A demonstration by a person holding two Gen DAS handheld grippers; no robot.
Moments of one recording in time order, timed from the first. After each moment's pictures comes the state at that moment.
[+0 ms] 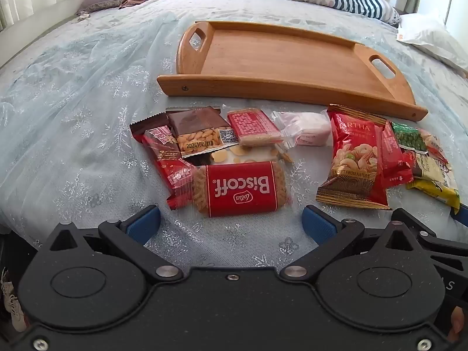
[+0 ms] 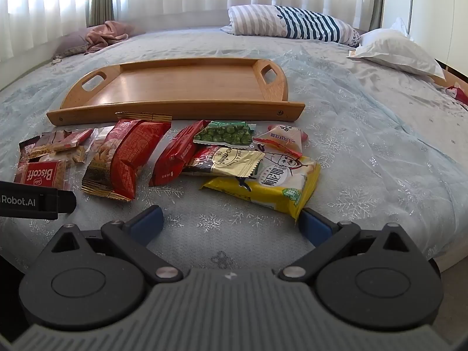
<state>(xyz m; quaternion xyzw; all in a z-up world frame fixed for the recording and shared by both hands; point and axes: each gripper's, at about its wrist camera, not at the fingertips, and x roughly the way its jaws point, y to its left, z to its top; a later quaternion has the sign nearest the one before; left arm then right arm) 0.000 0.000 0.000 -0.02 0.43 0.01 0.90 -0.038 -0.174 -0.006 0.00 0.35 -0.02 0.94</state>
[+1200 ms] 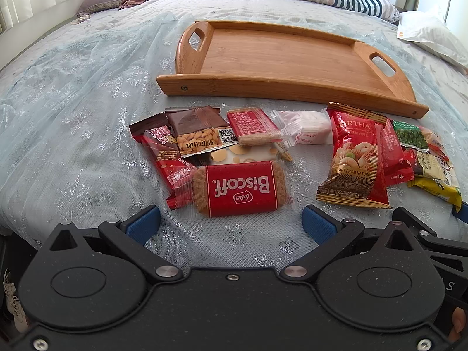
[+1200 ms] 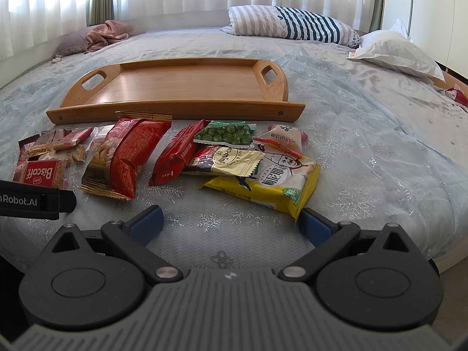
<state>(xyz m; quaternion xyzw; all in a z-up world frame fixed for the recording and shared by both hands) 0.000 0.000 0.000 -0.01 0.43 0.01 0.90 -0.038 -0.173 -0.007 0.00 0.35 -0.02 0.94</state>
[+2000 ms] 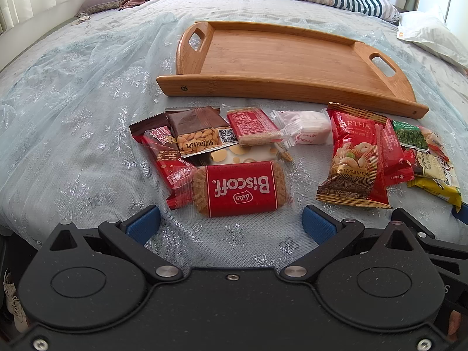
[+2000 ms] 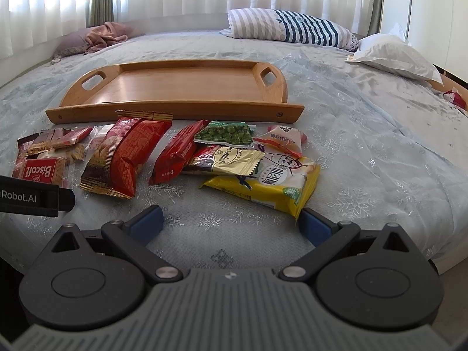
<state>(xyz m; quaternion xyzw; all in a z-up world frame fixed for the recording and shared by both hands) 0.000 0.000 0.000 -0.01 0.43 0.01 0.90 -0.041 -0.171 -0.008 0.00 0.34 -0.03 0.94</state>
